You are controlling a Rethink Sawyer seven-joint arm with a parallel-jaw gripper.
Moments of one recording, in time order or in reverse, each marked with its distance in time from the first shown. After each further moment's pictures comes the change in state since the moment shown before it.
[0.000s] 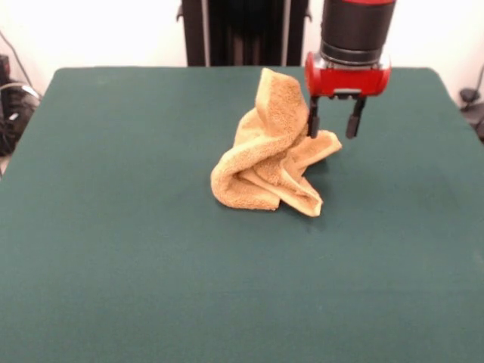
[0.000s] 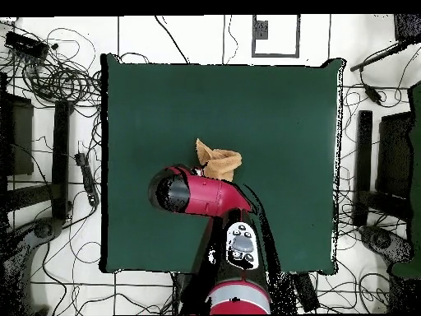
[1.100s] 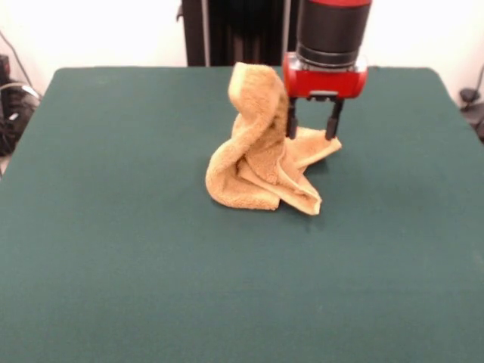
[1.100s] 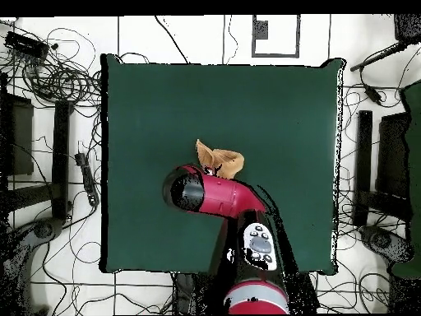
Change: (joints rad) arm -0.066 -0.001 0.004 0.004 -0.017 0.000 0.000
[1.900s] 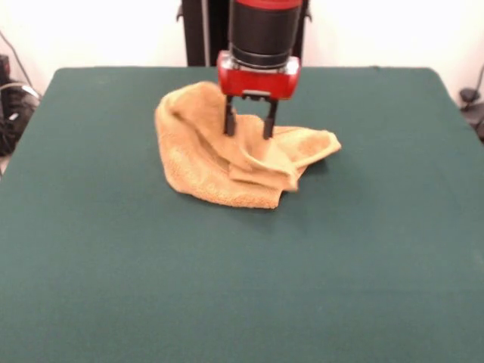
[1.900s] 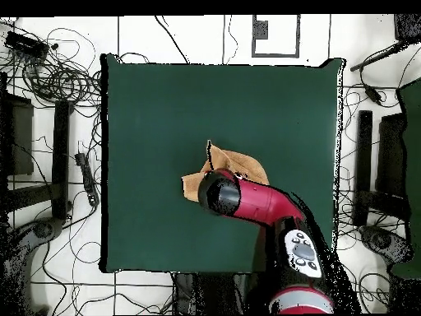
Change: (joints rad) arm -0.138 -0.001 0.002 0.008 -0.105 0.000 0.000
